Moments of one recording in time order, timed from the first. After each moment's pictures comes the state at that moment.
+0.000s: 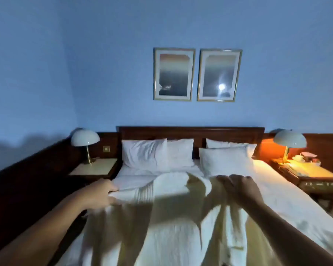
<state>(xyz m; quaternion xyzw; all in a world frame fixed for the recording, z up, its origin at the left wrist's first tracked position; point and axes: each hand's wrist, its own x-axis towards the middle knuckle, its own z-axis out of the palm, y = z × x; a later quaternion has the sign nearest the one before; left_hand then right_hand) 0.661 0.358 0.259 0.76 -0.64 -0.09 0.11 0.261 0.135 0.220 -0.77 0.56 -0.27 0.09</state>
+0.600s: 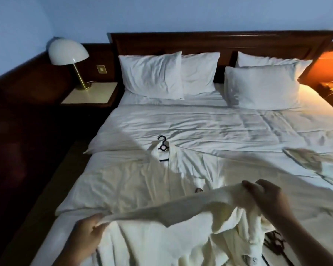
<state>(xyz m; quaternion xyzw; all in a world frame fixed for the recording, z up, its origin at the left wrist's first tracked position) 0.779 0.333 -0.156 0.86 -0.40 -0.23 0.21 0.342 0.025 -0.049 -0.69 0.60 -0.21 0.35</state>
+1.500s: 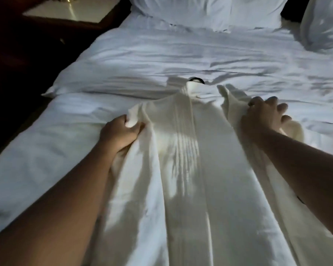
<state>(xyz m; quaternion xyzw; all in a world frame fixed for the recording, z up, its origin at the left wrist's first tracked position) 0.961 0.008 -0.443 0.89 -0.31 -0.19 0.26 0.678 -0.236 -0.412 -0.74 0.66 -0.12 0.03</state>
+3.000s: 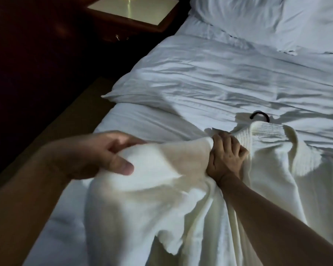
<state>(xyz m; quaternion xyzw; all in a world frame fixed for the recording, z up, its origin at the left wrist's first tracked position) 1.074 0.159 -0.279 0.54 -0.35 -0.66 0.38 0.865 -0.106 -0.479 -0.91 0.40 -0.12 0.01</state>
